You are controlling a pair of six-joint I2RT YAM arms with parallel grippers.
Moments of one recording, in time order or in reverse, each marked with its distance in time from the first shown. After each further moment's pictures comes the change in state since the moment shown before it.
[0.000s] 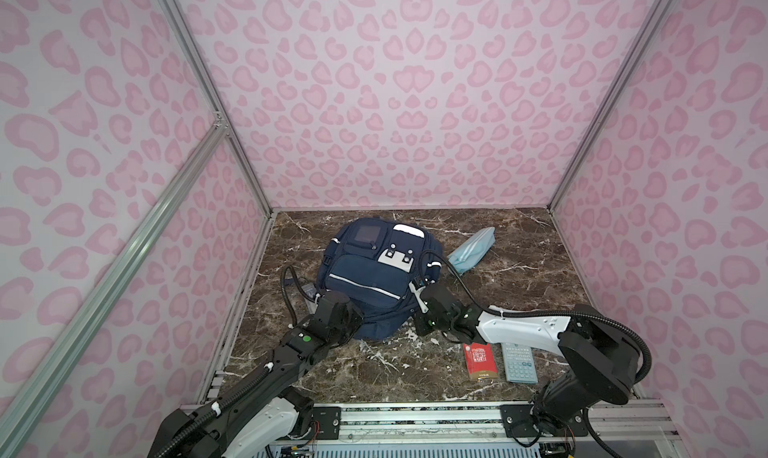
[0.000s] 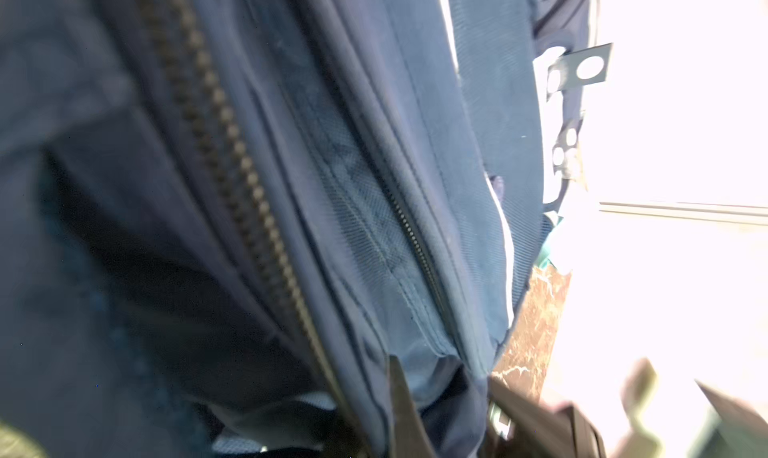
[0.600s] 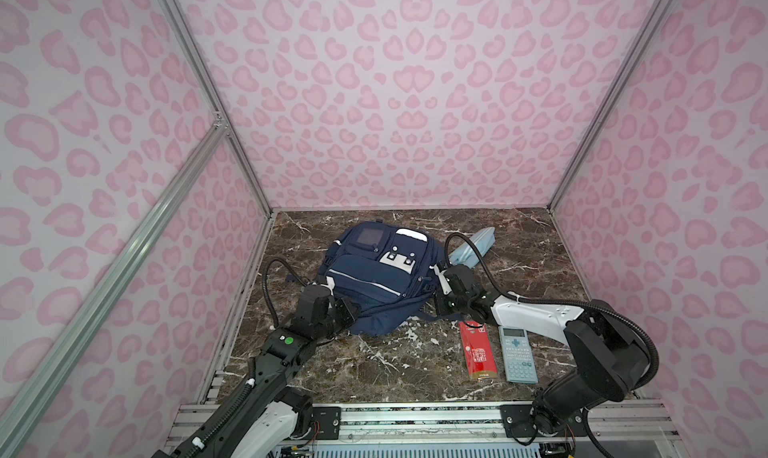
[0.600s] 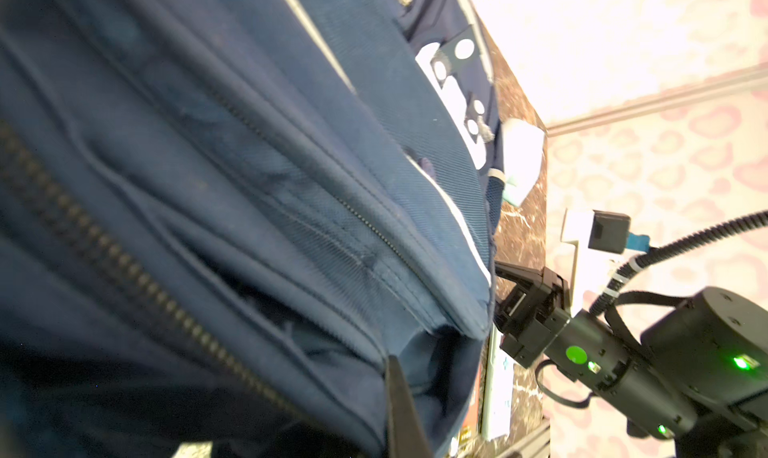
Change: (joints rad) left arm 0.137 -0.111 0.089 -0.102 0.210 0.370; right arm -0.194 -0.055 -0.034 -0.013 -0.074 -0.054
